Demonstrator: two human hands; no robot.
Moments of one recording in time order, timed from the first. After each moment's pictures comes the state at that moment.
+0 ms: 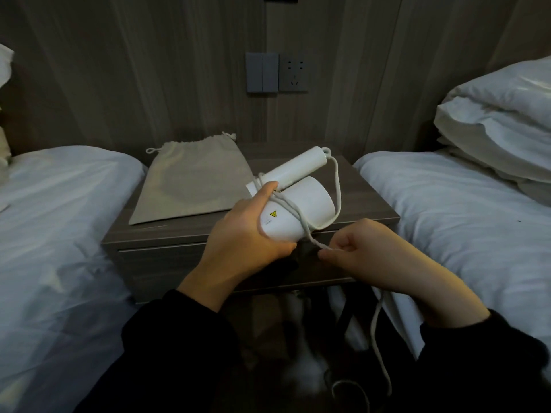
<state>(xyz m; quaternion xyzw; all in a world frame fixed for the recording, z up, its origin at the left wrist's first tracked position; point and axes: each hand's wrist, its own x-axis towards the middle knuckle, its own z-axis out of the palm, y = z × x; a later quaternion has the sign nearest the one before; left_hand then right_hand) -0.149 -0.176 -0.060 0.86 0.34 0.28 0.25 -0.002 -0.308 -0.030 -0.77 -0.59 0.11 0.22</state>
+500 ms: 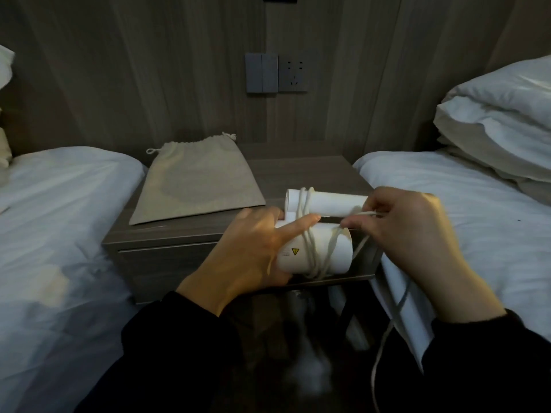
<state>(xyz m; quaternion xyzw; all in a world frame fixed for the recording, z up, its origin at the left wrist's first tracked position) -0.148 -0.175 -0.068 0.96 0.18 0.19 -0.10 0.013 -0.317 -0.019 -0.79 -0.48 -0.13 0.35</state>
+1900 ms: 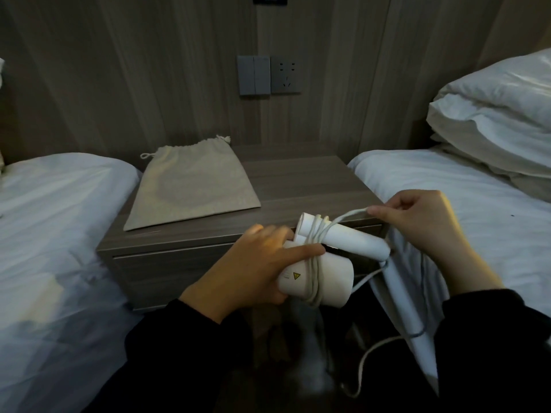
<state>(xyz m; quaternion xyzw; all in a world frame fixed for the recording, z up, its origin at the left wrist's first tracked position) -0.143 -0.175 -0.085 0.98 0.09 0.15 -0.05 0.075 -0.313 -0.042 -0.80 -0.38 0.03 0.47</state>
